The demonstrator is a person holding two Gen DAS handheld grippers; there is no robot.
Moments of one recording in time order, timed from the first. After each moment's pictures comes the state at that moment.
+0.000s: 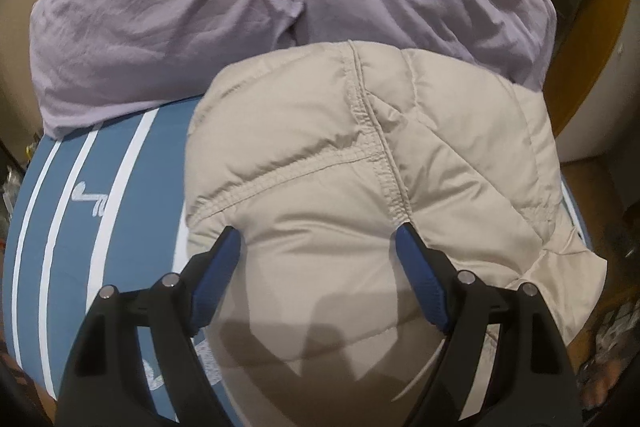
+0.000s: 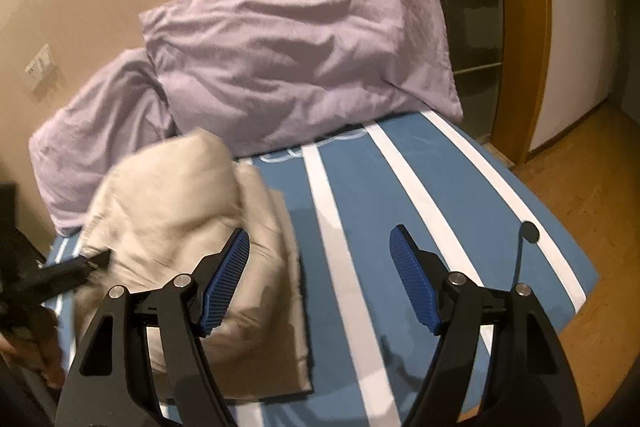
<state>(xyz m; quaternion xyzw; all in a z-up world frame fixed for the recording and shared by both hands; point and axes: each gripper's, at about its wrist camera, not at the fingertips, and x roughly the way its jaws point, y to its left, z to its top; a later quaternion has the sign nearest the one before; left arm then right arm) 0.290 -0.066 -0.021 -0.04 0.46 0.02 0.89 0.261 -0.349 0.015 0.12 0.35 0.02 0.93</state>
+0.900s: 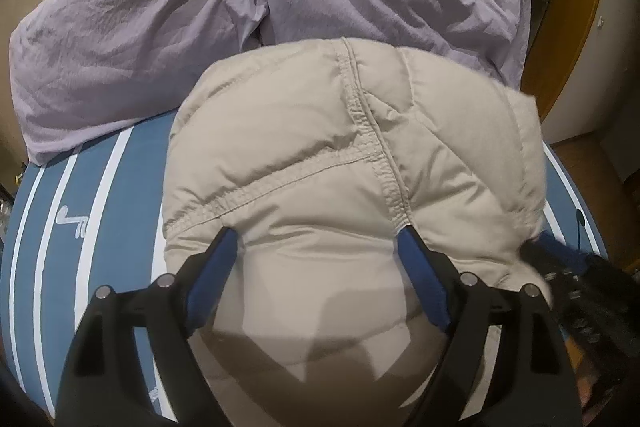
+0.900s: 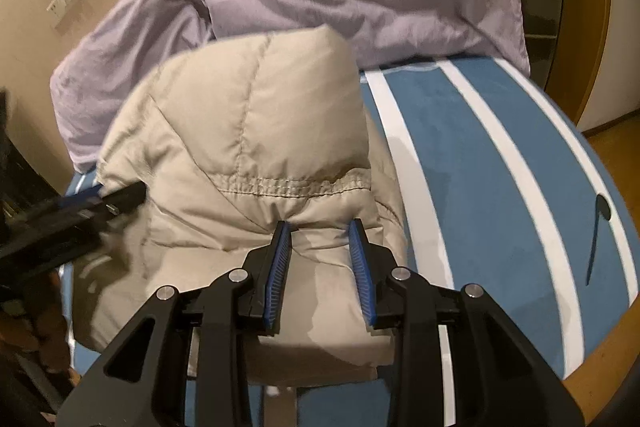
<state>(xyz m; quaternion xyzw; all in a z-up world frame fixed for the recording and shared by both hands) 0.292 -0.086 -0.028 -0.01 0.44 -0.02 0.90 0.282 -0.281 -0.061 0.10 0.43 0.09 0.89</state>
